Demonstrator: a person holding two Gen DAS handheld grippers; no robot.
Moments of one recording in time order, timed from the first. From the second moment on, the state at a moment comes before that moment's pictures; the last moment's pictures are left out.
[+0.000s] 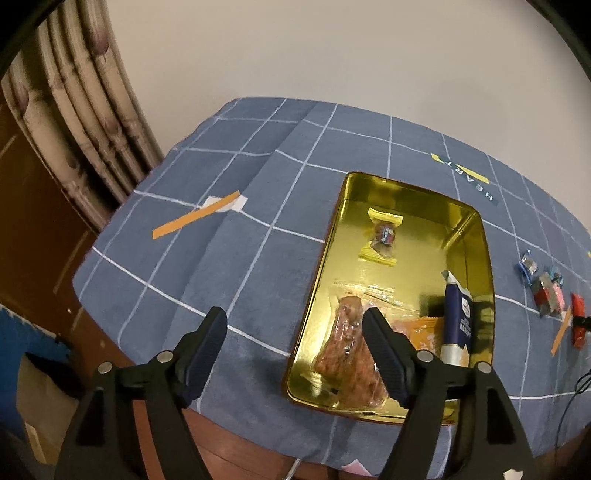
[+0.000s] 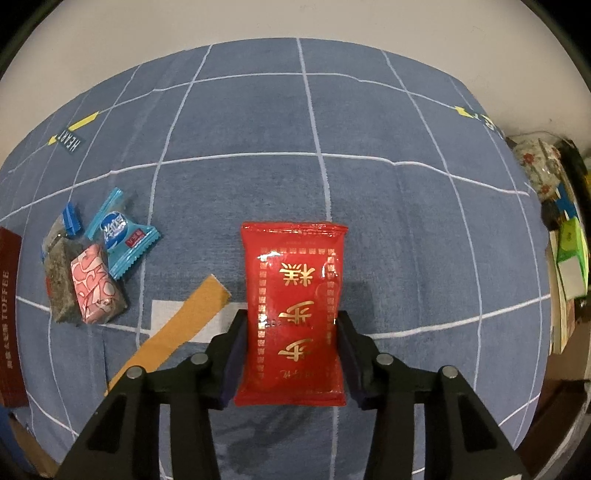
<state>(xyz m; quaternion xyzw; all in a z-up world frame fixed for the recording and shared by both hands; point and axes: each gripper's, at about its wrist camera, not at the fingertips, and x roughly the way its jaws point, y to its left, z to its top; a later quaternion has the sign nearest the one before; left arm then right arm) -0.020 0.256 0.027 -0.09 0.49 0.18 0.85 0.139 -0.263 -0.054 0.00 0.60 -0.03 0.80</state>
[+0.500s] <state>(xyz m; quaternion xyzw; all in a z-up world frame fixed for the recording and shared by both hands) -0.025 0.271 0.019 -0.12 0.49 0.20 0.84 0.109 -0.209 0.006 0.06 0.53 0.00 0.85</state>
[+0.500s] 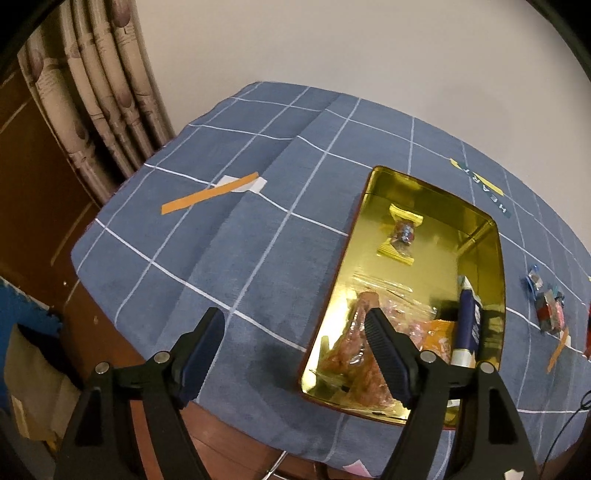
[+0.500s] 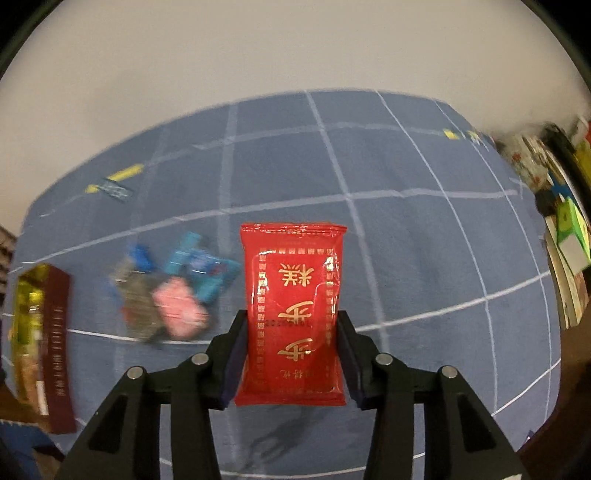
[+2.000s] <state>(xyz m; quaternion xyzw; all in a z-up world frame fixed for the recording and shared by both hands) -0.055 0.305 0.004 -0.16 0.51 0.25 0.81 0.050 0.115 -0.012 0.04 0.59 0.25 0.77</state>
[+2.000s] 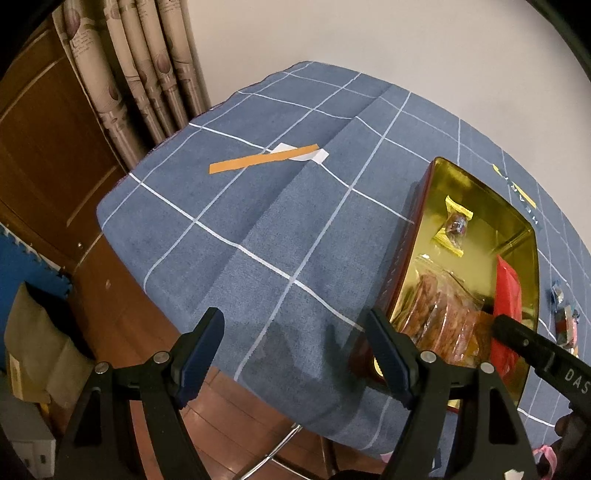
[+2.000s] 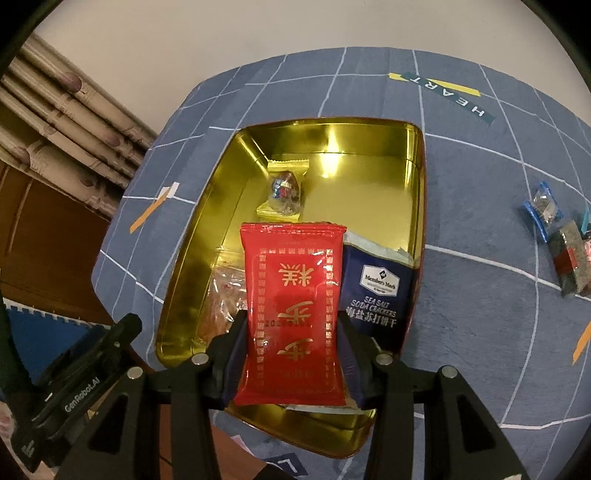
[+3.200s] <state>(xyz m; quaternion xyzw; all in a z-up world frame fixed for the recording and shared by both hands) -0.056 0.304 0.002 -0.16 0.51 0.25 0.81 0.035 0.106 0.005 0.01 0.56 0.26 0.79</state>
